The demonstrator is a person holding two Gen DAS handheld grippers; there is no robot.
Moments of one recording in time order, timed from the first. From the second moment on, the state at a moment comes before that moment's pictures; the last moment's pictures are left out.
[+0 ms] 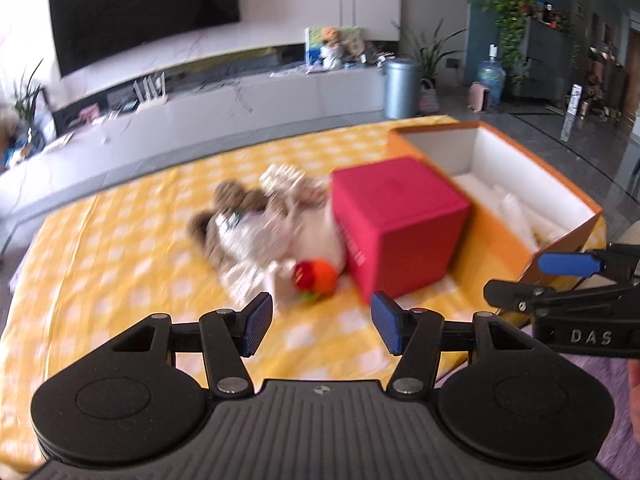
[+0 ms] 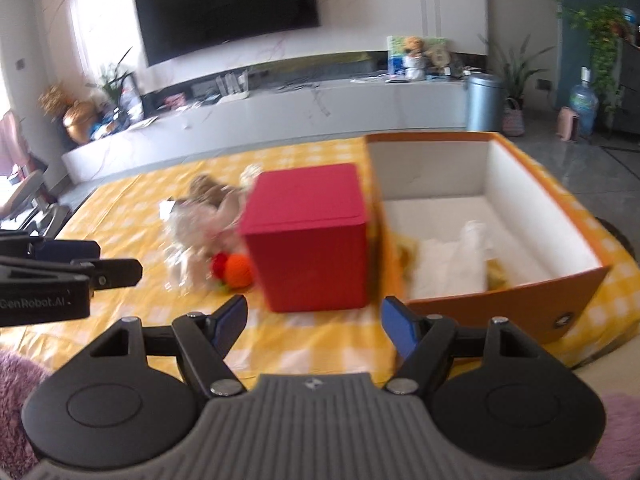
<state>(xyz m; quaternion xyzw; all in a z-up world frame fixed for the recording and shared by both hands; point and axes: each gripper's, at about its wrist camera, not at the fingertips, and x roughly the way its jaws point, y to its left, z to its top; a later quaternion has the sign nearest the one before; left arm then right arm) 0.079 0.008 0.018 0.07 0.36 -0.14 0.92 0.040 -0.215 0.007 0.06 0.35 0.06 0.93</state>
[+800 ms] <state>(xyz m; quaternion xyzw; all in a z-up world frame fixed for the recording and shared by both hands) 0.105 0.097 -0.013 0.03 0.37 -0.13 0.92 0.087 -0.103 -0.015 -0.06 0.35 0.15 0.92</state>
